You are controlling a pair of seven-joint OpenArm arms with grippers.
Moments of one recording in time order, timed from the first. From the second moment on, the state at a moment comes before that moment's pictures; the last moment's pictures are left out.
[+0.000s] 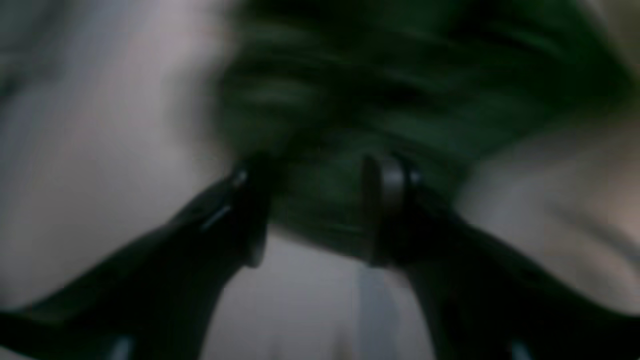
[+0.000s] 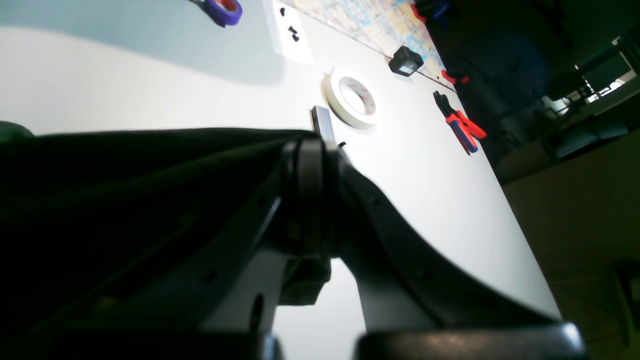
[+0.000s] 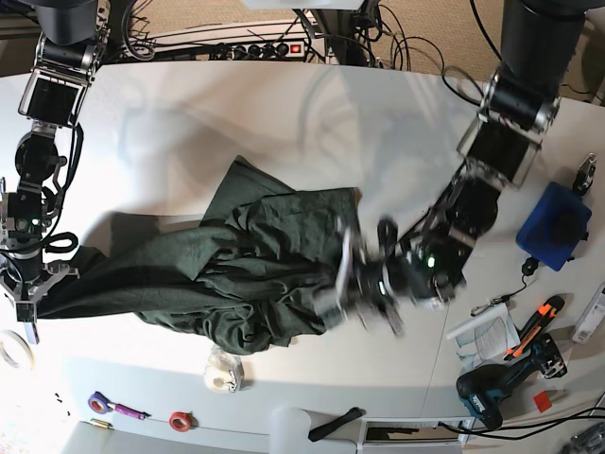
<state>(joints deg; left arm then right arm) -27.7 -13.7 31.4 84.6 -27.0 -39.0 57.5 16.6 31.4 15.7 77.7 -11.0 11.3 -24.5</state>
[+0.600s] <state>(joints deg) -15.7 -15.3 31.4 84.4 -14.9 -40.7 47.2 16.6 31.4 15.7 77.7 -11.0 11.3 -25.1</state>
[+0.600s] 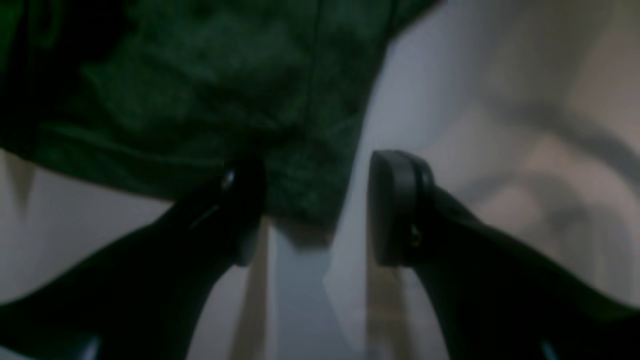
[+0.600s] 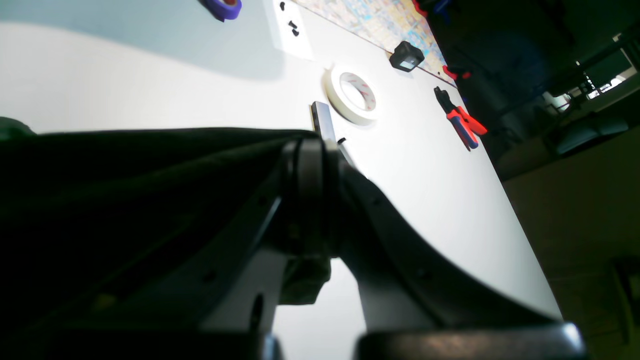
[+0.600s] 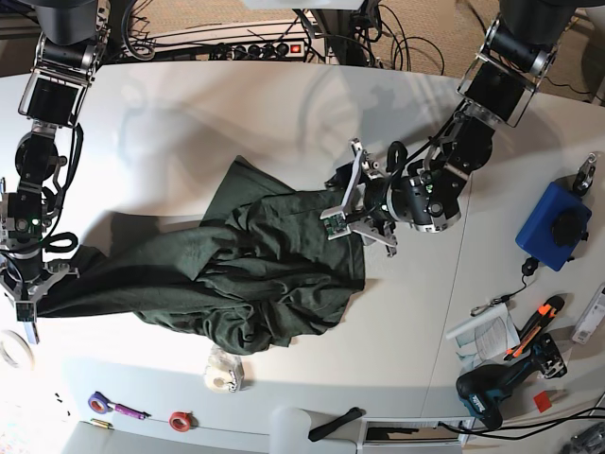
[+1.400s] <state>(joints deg) -23.8 -19.5 31.4 80.0 -12.1 -28.6 43.8 16.6 31.4 15.6 77.7 -9.4 20.2 -34.7</state>
